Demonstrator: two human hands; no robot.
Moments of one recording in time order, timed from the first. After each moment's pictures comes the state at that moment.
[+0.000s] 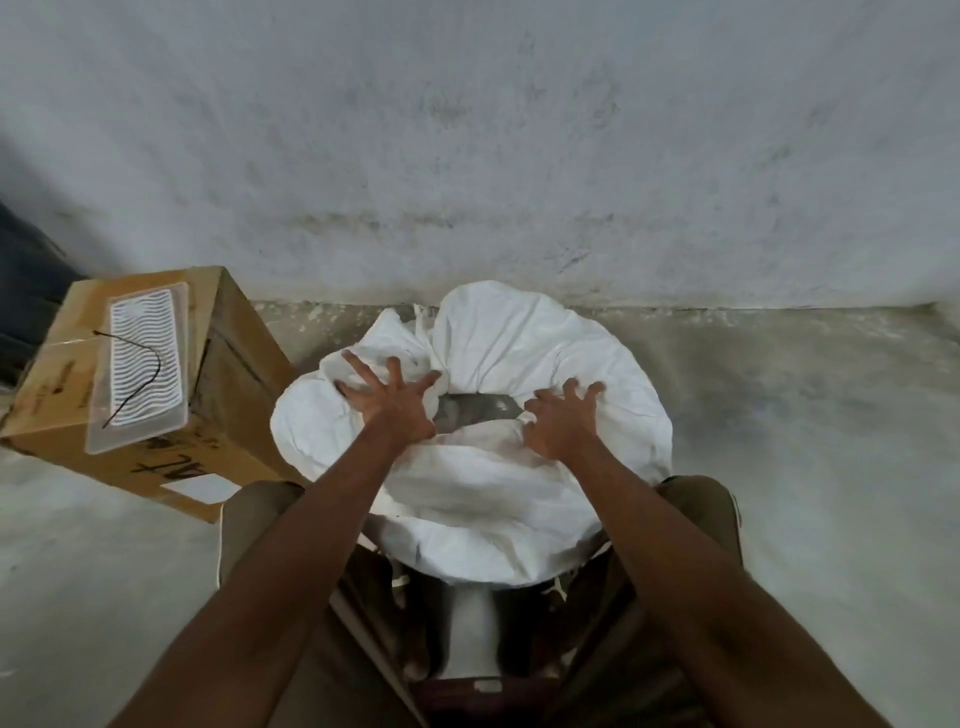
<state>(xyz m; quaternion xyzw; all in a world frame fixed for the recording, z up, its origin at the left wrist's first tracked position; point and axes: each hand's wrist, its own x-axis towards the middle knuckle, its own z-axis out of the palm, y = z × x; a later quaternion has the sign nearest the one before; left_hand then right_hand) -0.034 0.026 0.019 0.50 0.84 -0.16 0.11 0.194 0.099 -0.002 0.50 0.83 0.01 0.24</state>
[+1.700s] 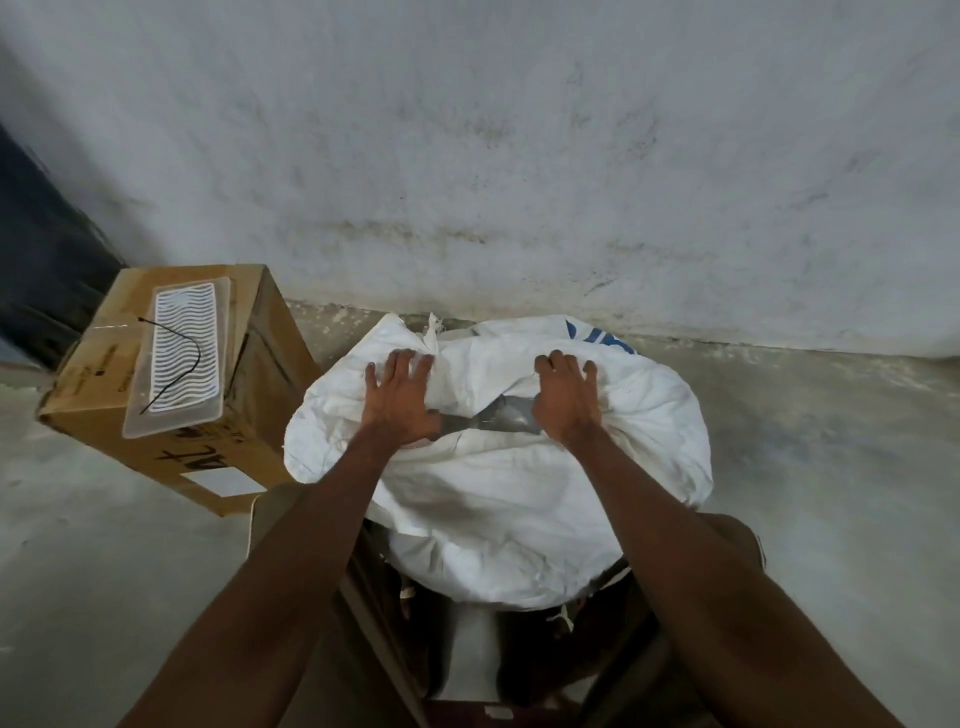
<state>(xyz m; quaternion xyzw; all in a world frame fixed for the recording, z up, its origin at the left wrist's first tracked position) -0.093 0.020 -0.008 0.60 0.79 0.09 0.00 0.146 0.131 0.014 0.50 0.86 0.02 -0.03</state>
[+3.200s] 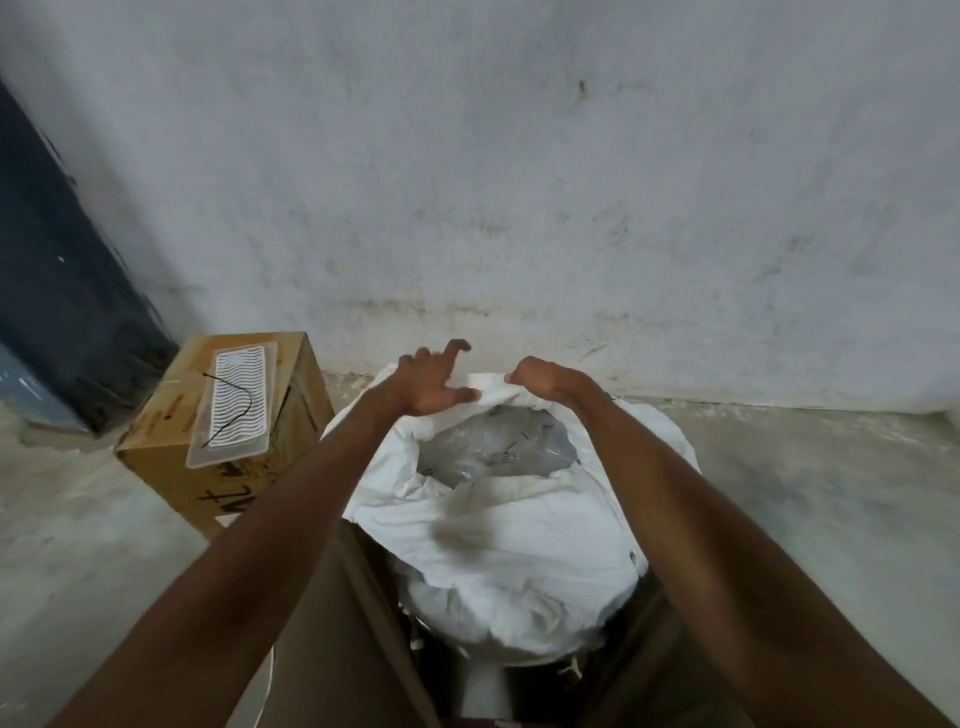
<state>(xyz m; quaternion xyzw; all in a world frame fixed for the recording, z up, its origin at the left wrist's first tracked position) -0.077 0.012 0.157 0.67 0.73 0.09 0.11 0.120 0.103 0.184 0.47 0.79 -0.39 0.02</state>
